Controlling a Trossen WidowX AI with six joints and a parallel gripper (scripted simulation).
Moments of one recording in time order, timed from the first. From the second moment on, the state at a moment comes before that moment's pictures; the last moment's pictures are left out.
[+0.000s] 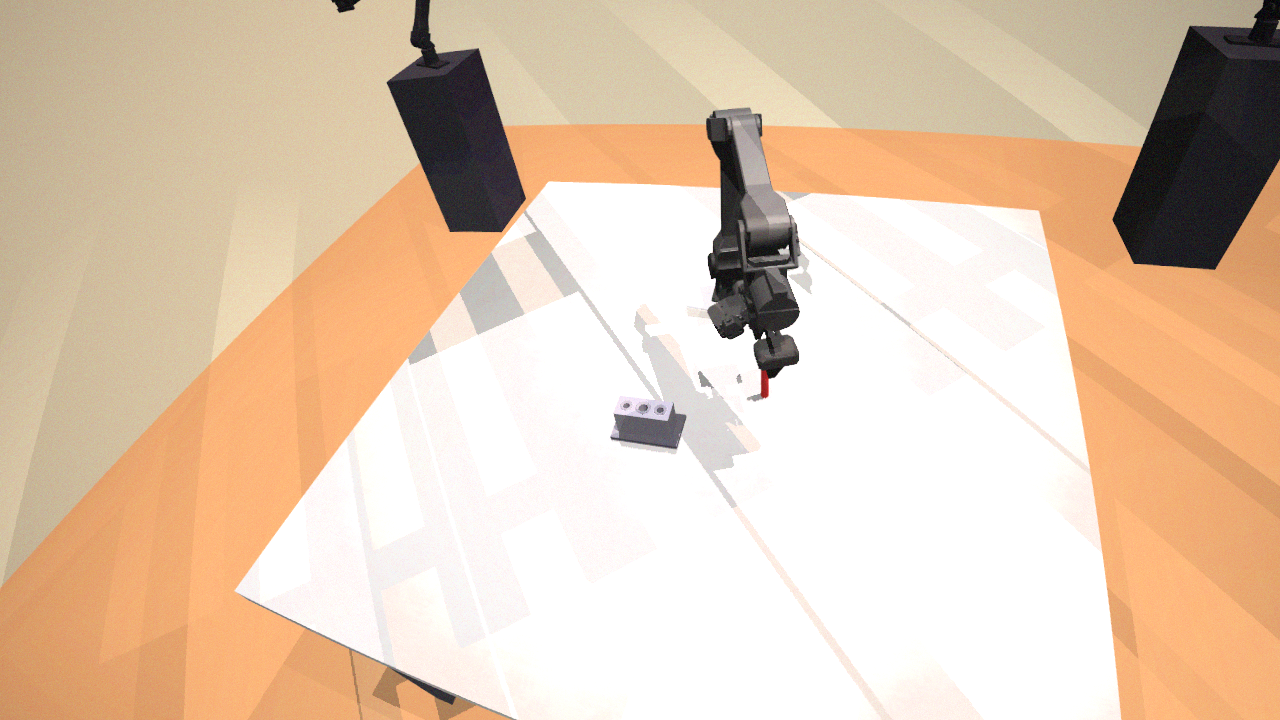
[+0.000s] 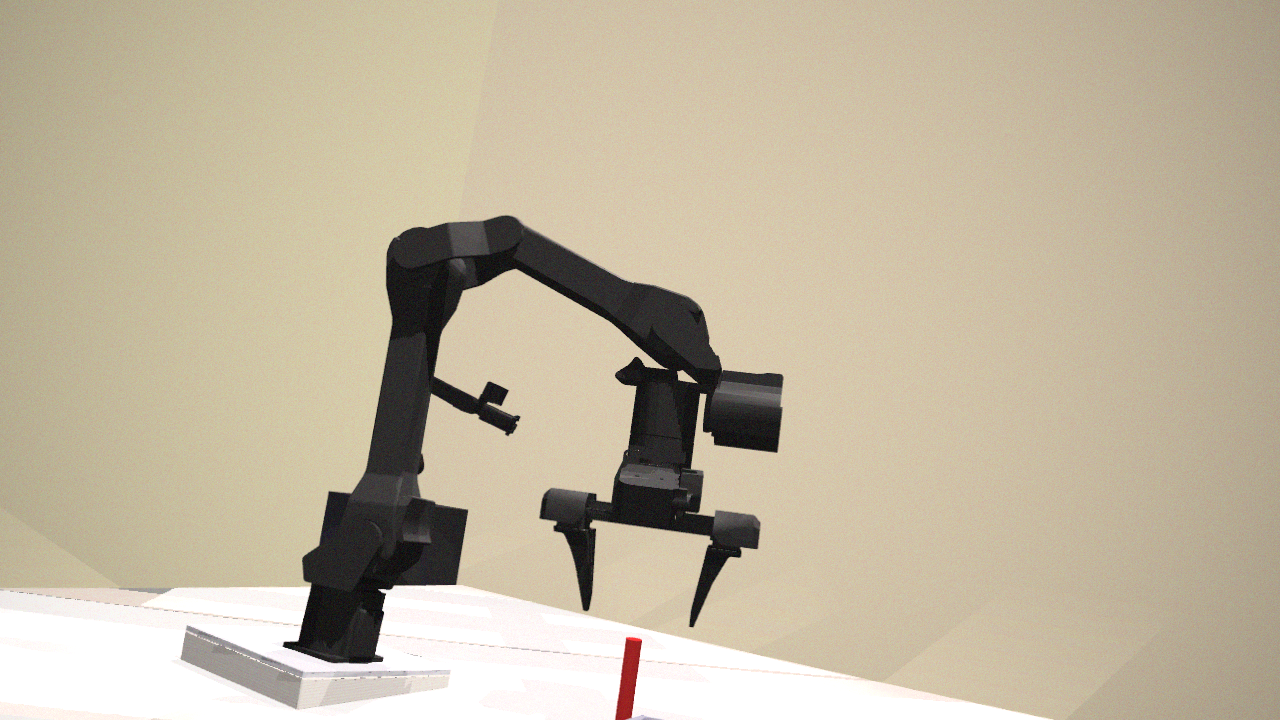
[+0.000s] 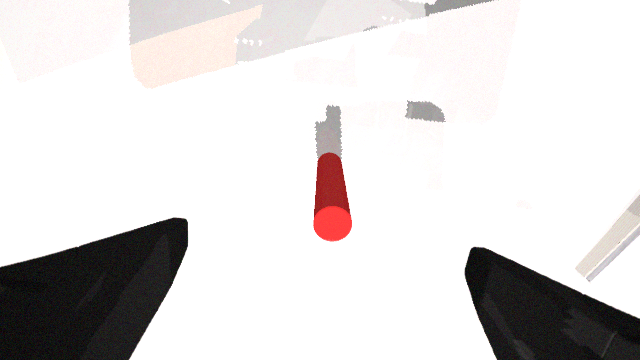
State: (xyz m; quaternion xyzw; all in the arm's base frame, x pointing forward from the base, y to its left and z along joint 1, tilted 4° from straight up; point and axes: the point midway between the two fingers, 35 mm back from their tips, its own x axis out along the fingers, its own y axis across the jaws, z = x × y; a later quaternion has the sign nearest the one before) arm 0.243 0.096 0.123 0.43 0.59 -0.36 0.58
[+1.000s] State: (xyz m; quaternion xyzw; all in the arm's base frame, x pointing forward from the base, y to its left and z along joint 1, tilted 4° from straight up) arm 0.246 0.101 0.076 0.43 0.59 -0.36 0.58
